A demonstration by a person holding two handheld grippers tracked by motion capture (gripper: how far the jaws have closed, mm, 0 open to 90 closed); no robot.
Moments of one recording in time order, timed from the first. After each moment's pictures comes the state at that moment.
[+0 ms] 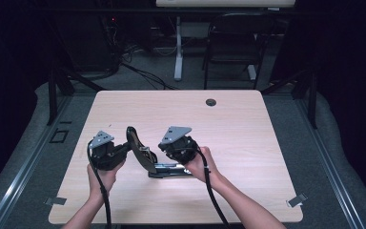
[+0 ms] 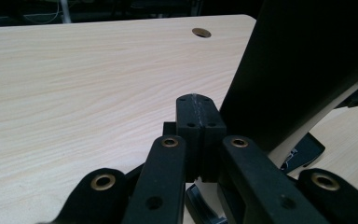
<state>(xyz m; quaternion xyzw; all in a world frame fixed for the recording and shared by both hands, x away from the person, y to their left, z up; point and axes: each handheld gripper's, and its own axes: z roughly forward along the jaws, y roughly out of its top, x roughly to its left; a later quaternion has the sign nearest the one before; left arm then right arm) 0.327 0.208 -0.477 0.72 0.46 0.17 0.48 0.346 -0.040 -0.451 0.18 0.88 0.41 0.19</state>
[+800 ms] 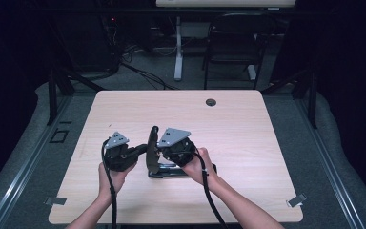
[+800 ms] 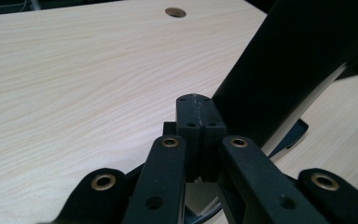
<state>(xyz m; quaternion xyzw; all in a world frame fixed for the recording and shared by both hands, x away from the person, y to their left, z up) 0.331 0.178 -0.485 0.77 0.42 0.14 0.46 0.333 -0.036 -0.442 0.17 0.86 0.43 0.22</state>
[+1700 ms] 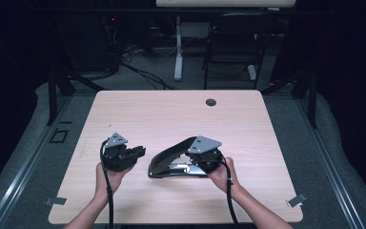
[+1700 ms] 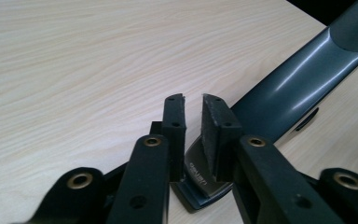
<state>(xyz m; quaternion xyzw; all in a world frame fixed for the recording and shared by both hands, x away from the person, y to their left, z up) 0.335 0.189 -0.491 0.78 0.43 0.13 0.43 0.330 -0.108 -0.481 0.22 0.85 0.41 0.24</state>
